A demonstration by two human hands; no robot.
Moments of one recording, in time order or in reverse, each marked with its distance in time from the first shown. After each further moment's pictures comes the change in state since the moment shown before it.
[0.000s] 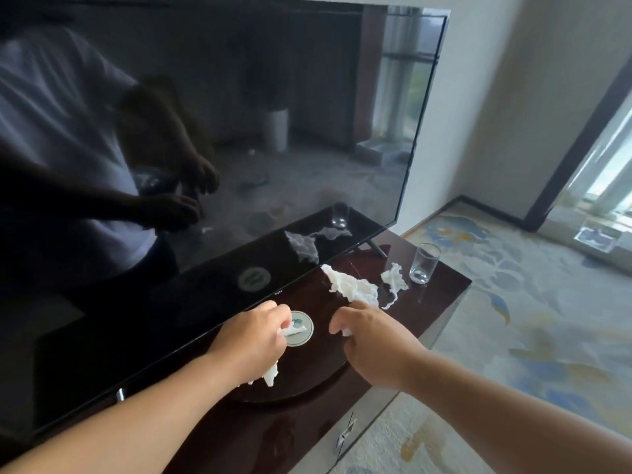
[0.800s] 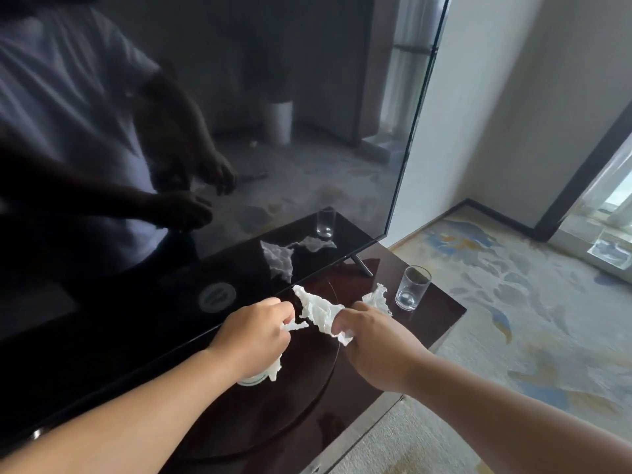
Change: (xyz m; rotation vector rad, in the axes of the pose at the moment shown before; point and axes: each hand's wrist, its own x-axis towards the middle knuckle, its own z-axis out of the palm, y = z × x) left_hand 0.117 0.055 0.033 -0.067 0.025 -0.031; right_hand 0.070 0.119 -0.036 -0.019 -0.019 -0.047
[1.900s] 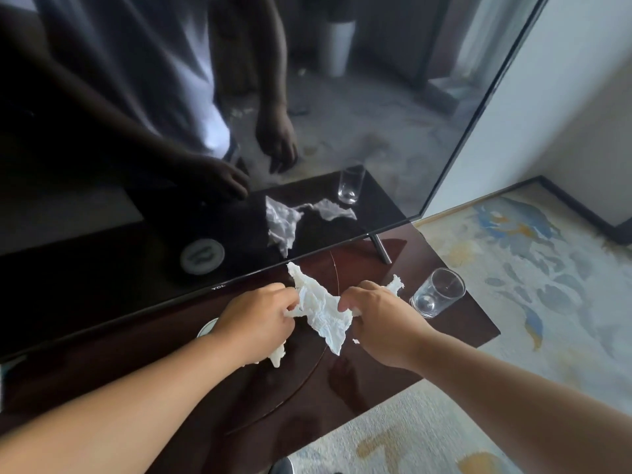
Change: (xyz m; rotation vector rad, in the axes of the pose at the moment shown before) left_hand 0.069 0.006 0.066 -0.059 -0.053 -0.183; right_hand 0.098 0.095 0.006 -0.009 -0.262 -0.059
